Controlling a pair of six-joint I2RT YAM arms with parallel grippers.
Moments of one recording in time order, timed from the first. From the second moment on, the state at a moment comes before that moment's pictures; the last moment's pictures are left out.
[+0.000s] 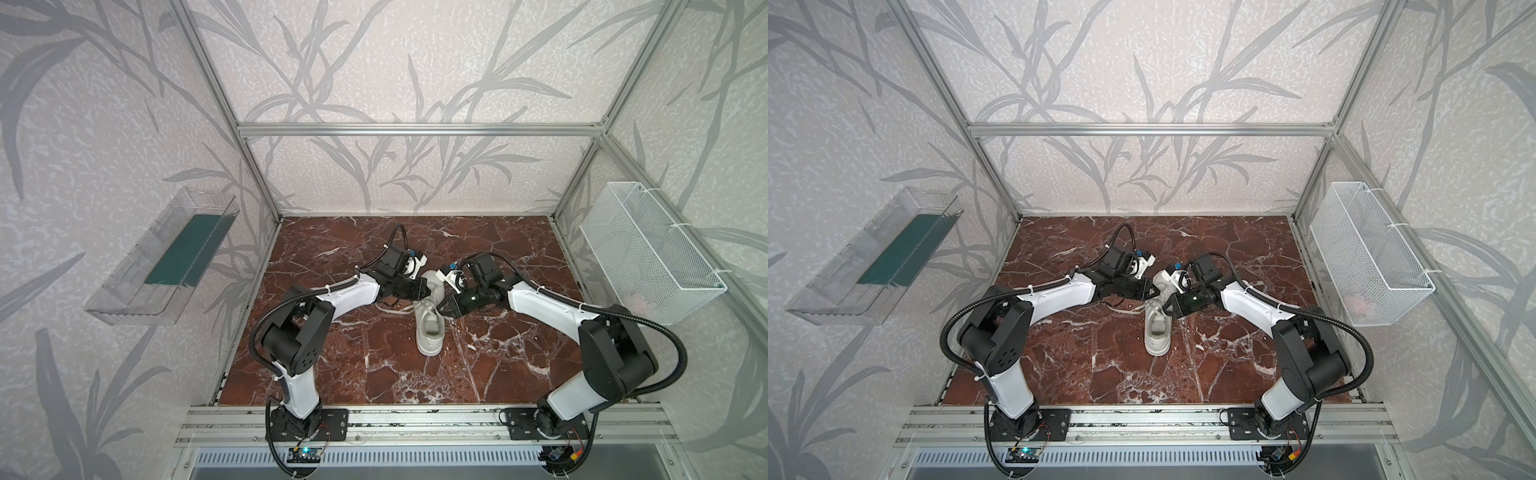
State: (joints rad) left arm -0.58 1.81 1.14 -0.18 0.50 -0.41; right arm 0.48 1.59 0.97 -0.42 -0.73 0.15
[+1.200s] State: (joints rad) left arm -0.52 1.68 1.03 0.02 0.45 -0.50; right arm 0.39 1.48 0.93 -0.43 -0.71 0.16
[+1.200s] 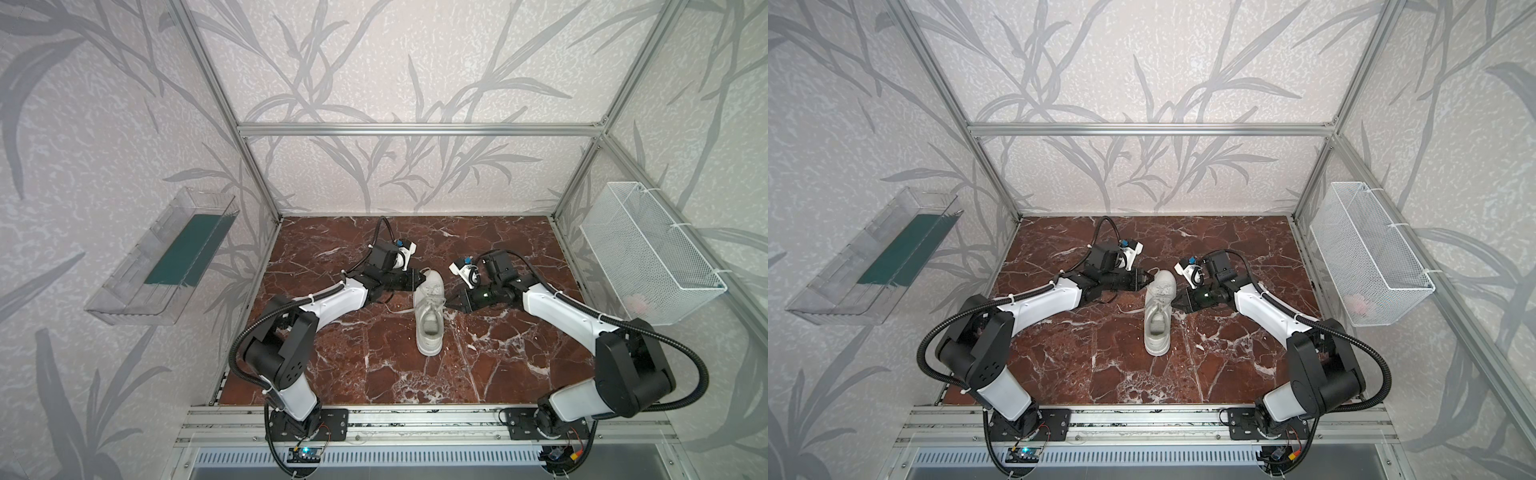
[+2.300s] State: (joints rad) left arm -0.43 1.67 0.92 0.12 0.42 -0.56; right arm 0.23 1.39 0.82 -0.48 -0.72 0.12
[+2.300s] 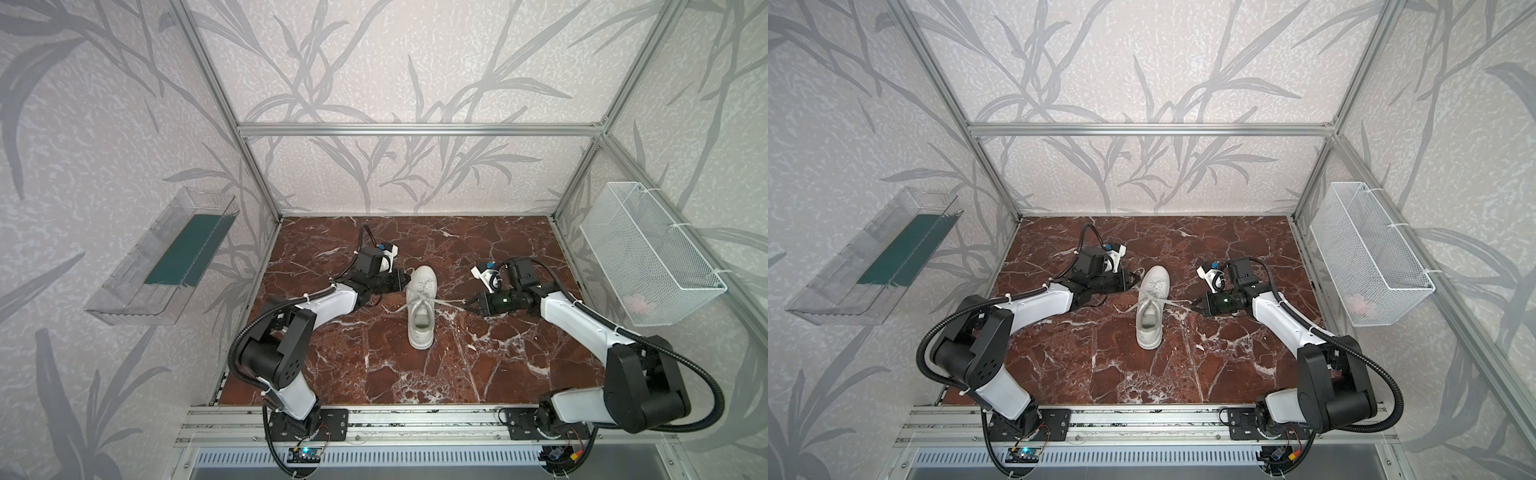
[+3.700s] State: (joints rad) left arm -0.42 1.67 0.90 0.15 0.44 -0.58; right arm 0.27 1.47 0.87 -0.58 -0.60 0.06
